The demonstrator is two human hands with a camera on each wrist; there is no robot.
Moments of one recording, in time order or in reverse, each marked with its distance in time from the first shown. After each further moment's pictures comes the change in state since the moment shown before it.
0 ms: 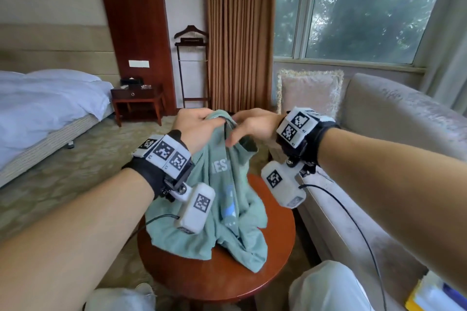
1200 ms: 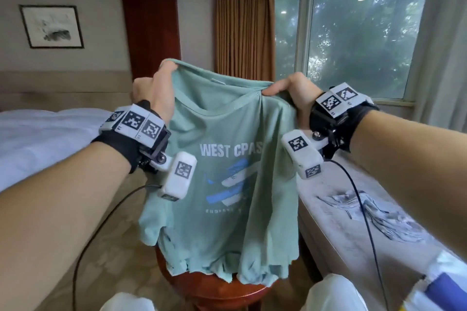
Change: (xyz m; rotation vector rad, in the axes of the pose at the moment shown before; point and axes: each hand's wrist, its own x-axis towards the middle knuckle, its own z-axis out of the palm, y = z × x) left_hand -0.065 0.150 -0.105 -0.183 0.515 -0.076; right_hand -0.145 -0.079 -0.056 0.629 0.224 -0.054
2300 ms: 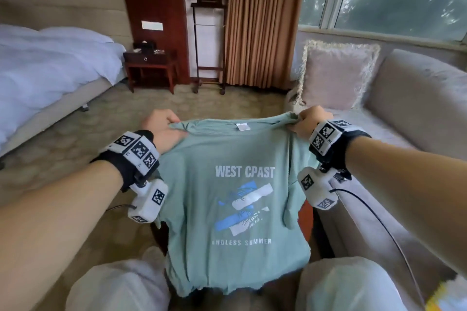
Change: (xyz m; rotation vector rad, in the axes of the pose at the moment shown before) left_hand 0.110 -0.273 0.032 0.744 -0.477 -0.037; right_hand 0.206 0.210 -0.033 -1.069 0.372 0.203
